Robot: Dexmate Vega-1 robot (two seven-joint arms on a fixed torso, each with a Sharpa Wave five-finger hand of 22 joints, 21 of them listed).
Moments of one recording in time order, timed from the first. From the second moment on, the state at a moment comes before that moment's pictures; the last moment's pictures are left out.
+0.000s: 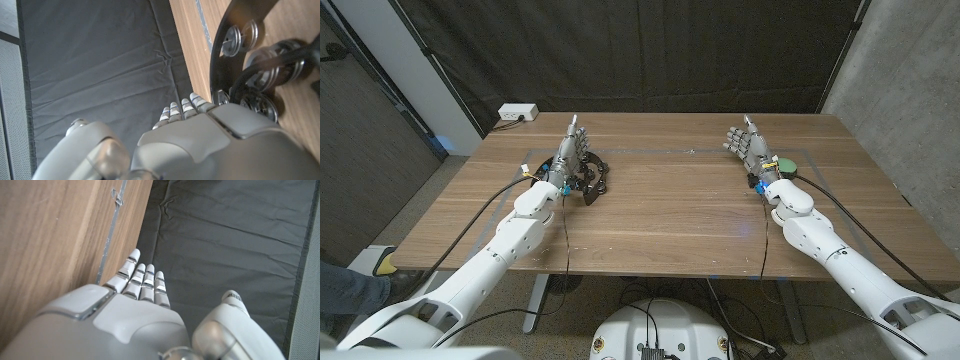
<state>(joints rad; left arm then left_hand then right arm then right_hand) 0.84 0.51 0.37 -1.31 -0.64 -0.26 0.01 0.32 -0.11 -0.06 0.12 0.31 -0.08 0.09 0.20 0.18 -0.04 0.05 0.21 0.18 -0.07 0.05 0.19 0.18 -0.03 -0.04 0.21 0.17 -0.84 -0.50 -0.38 -1.30 0.65 0.28 0.01 0.24 -0.12 0.23 -0.01 0.22 0.21 0.09 0.19 0.19 0.24 0.10 0.22 0.19 0.19 0.03 0.21 0.19 0.21 -0.04 0.50 0.17</state>
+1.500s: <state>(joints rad) 1.02 0.71 0.31 -1.66 -0.29 -0.24 0.29 0.61 -0.05 0.00 0.00 0.32 0.16 0.06 0.25 0.18 0.20 -0.01 0.25 0.19 0.19 -0.01 0.23 0.18 0.20 -0.02 0.27 0.19 -0.96 -0.58 -0.35 -1.54 0.55 0.28 -0.12 0.25 -0.12 0.23 -0.02 0.22 0.22 0.09 0.20 0.19 0.25 0.11 0.22 0.19 0.20 0.04 0.21 0.19 0.22 -0.03 0.49 0.17</state>
